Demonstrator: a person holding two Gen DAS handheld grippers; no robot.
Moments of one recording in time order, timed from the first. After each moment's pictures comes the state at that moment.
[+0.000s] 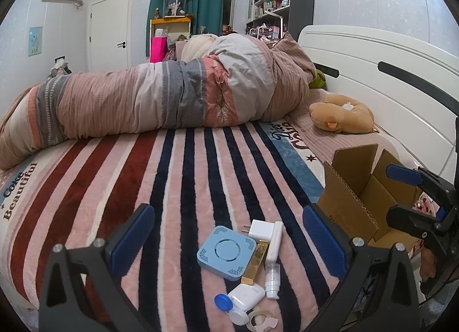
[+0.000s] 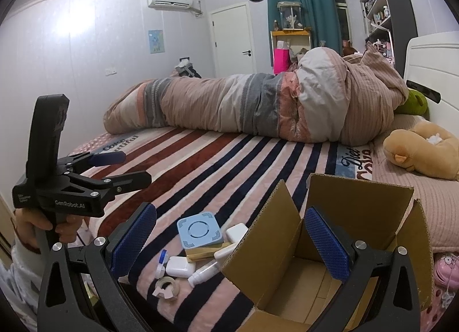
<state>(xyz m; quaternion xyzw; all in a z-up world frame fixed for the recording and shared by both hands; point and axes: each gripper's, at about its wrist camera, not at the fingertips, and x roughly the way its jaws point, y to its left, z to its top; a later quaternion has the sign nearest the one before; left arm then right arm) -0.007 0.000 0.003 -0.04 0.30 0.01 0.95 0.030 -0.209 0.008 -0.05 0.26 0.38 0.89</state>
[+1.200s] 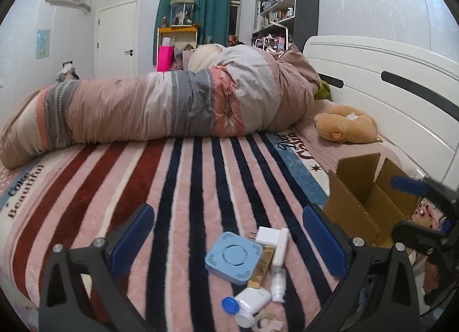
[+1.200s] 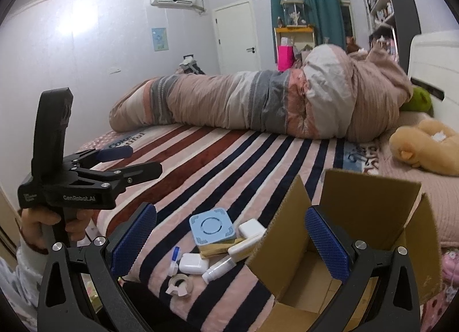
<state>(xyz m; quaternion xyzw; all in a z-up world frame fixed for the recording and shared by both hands) -0.021 0.008 0.006 -0.04 0.27 0.03 0.96 0.006 -0.197 0.015 -0.07 0.24 0.38 0.89</state>
